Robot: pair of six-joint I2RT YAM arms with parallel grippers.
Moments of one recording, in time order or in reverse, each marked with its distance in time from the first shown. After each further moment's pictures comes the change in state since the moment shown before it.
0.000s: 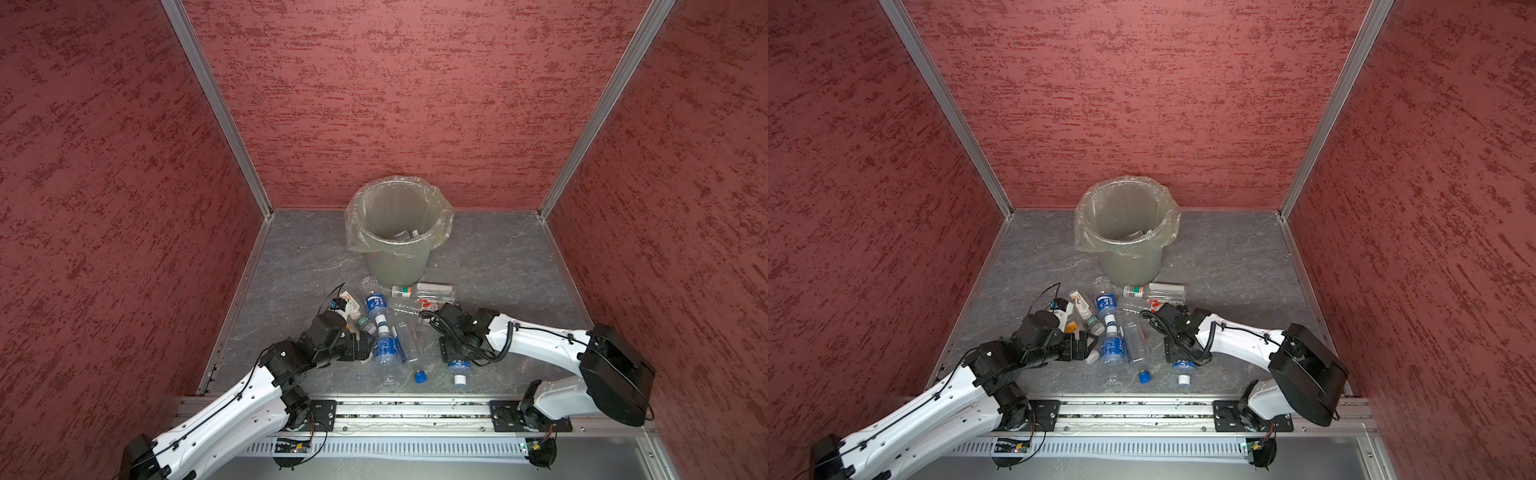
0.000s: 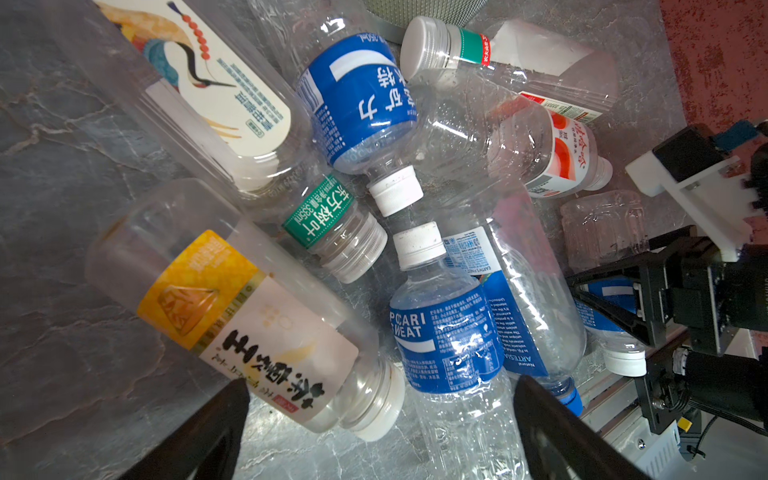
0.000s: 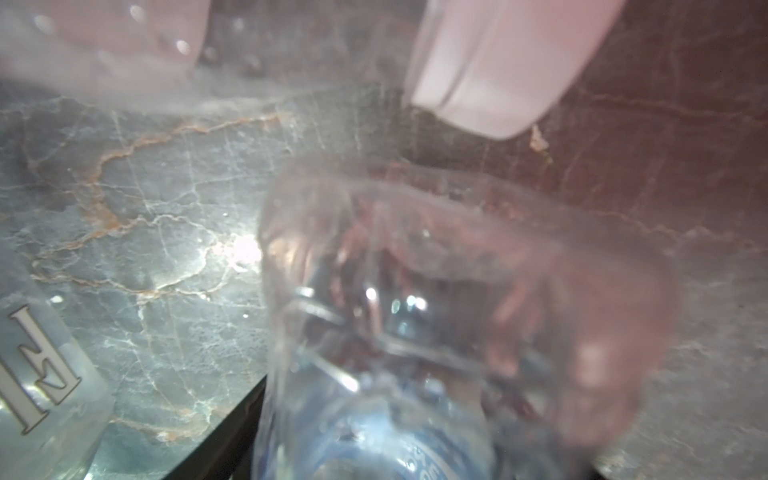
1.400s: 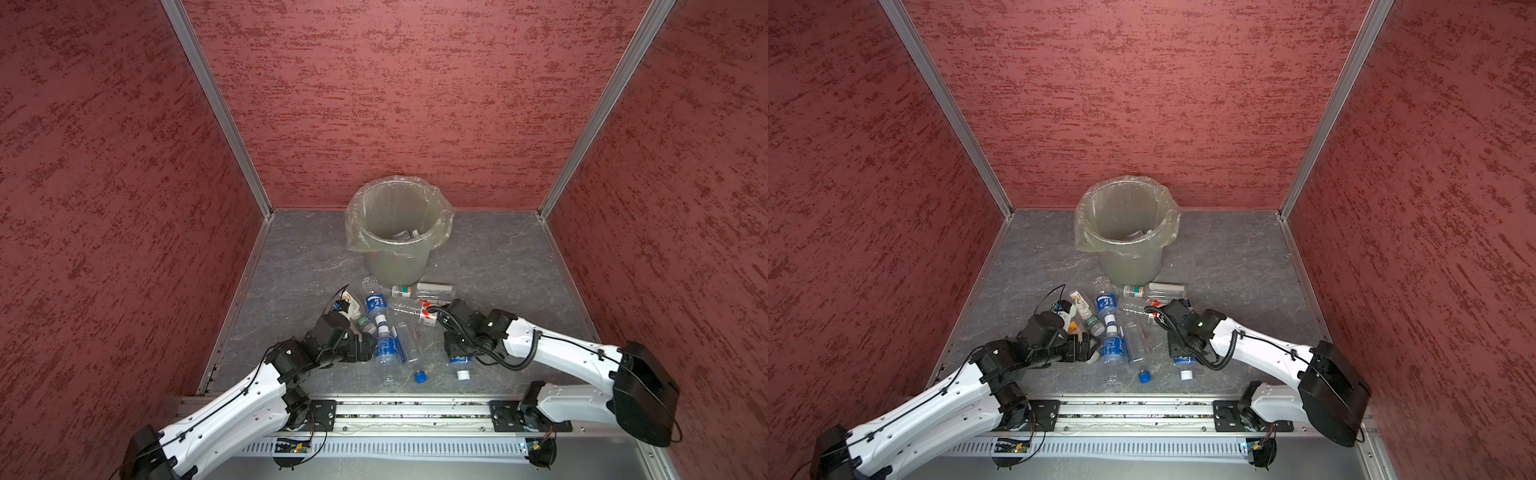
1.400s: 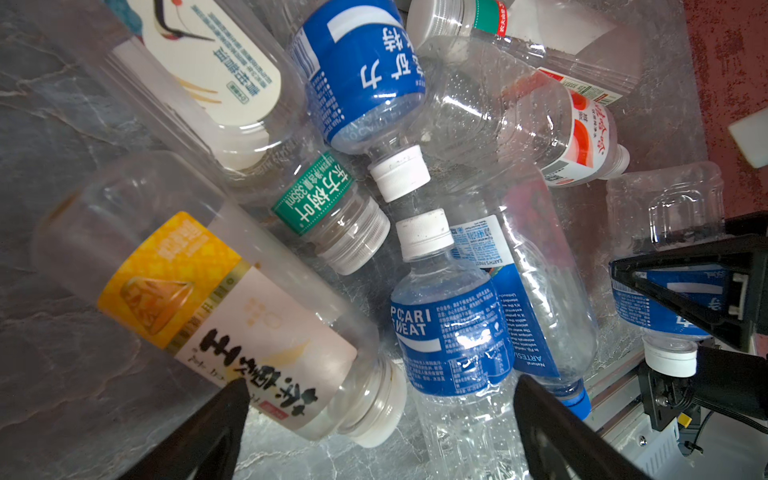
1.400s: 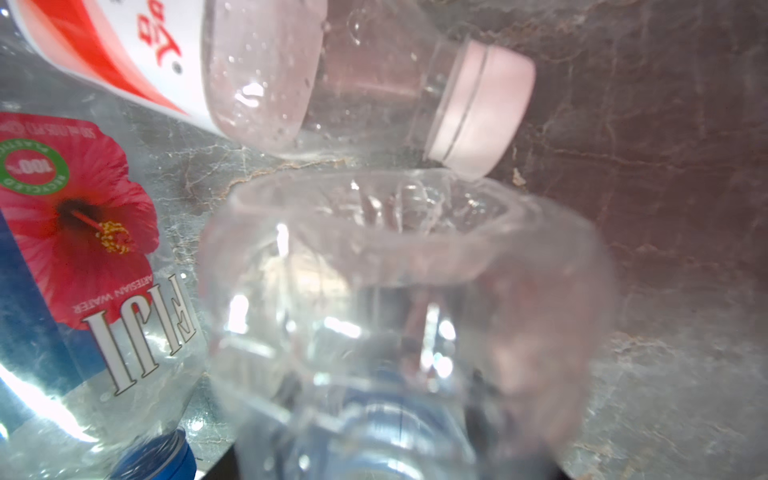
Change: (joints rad) left arm -0.011 0.043 -0.017 0.032 0.015 -0.026; right arm -0.006 -0.154 -0.004 -0.002 0.003 -0.017
